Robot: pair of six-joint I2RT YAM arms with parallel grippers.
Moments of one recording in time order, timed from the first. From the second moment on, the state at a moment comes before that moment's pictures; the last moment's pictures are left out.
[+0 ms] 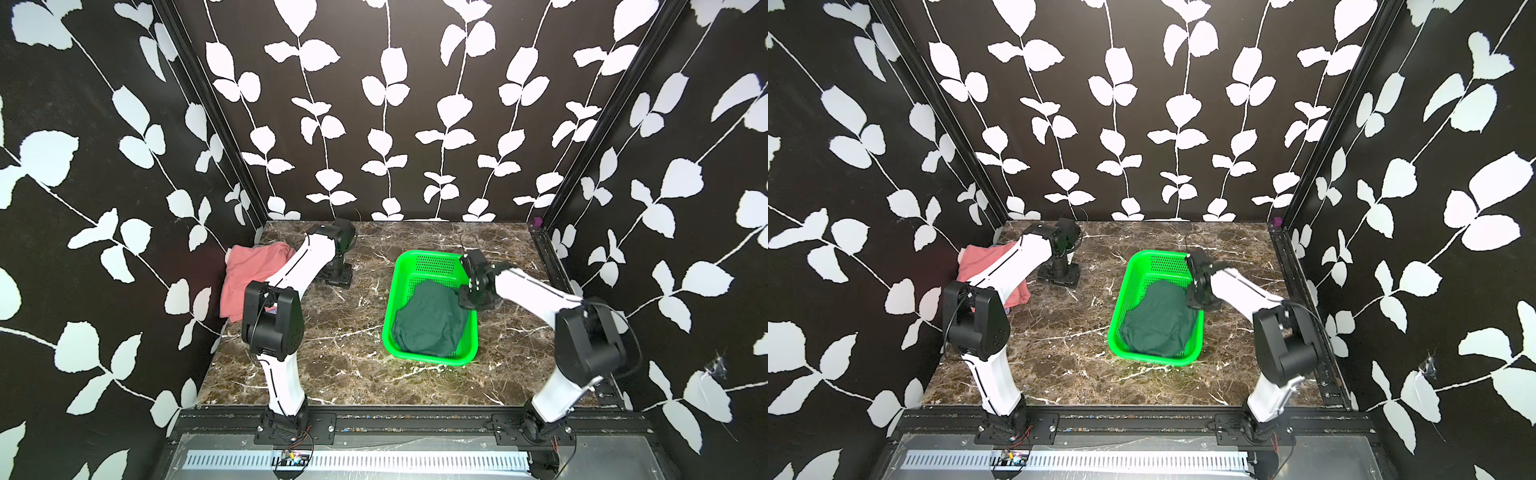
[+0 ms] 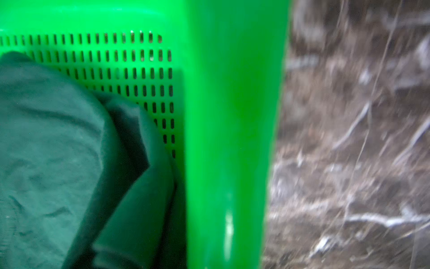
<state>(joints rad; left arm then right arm) -0.31 1.88 1.65 -1.26 -0.20 -0.15 0.37 1.74 1.23 -0.83 0.10 0.48</state>
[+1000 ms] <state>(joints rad) -0.31 1.73 1.43 -1.04 0.01 -0.26 0.42 1.78 1.52 -0.75 0.17 0.25</state>
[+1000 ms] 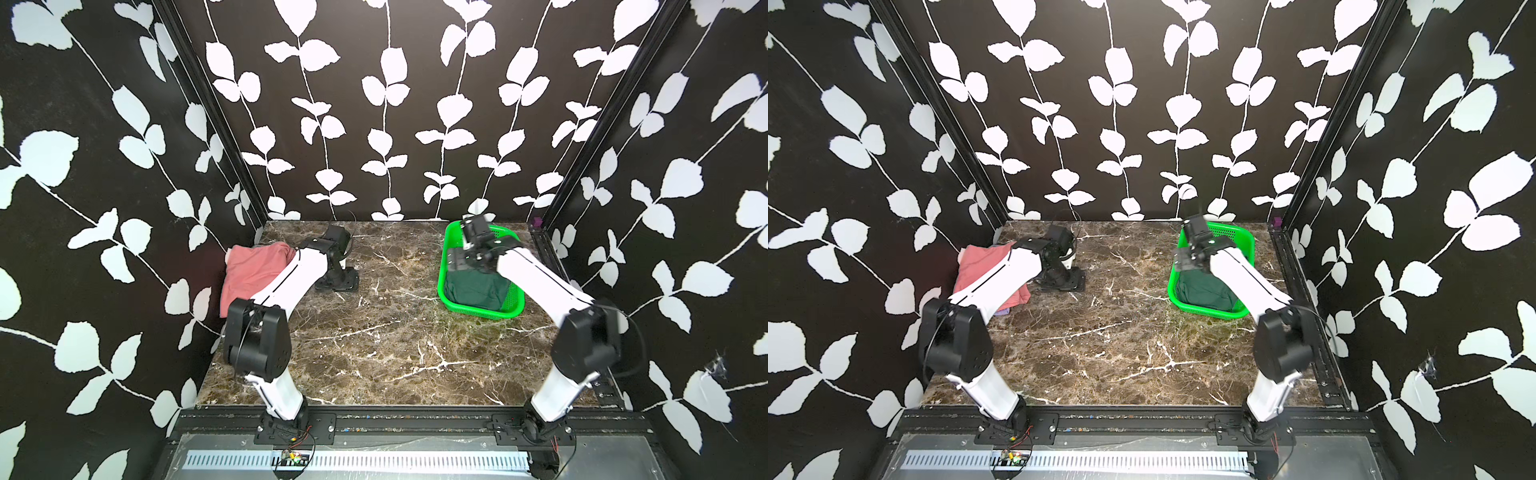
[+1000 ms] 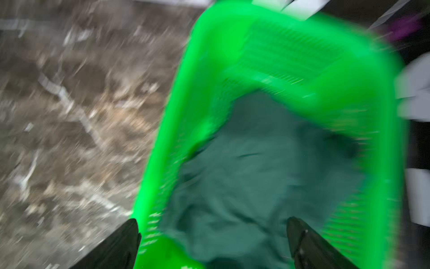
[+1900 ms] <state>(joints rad) -0.31 1.75 1.45 -1.04 0.01 -0.30 0.28 2.10 1.65 -0.87 0.21 0.08</state>
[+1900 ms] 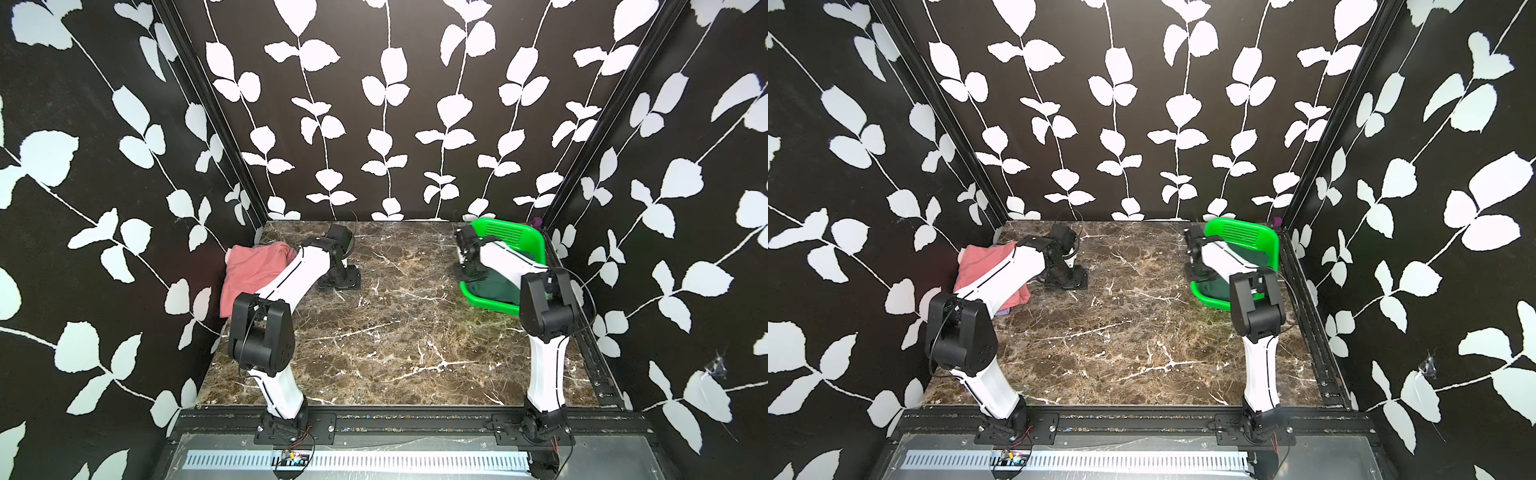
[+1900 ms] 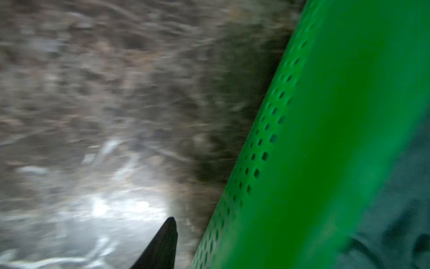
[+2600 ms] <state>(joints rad) -0.31 1.72 1.43 -1.04 0.02 -0.29 -0.04 2.17 1.73 -0.77 0.42 -0.28</state>
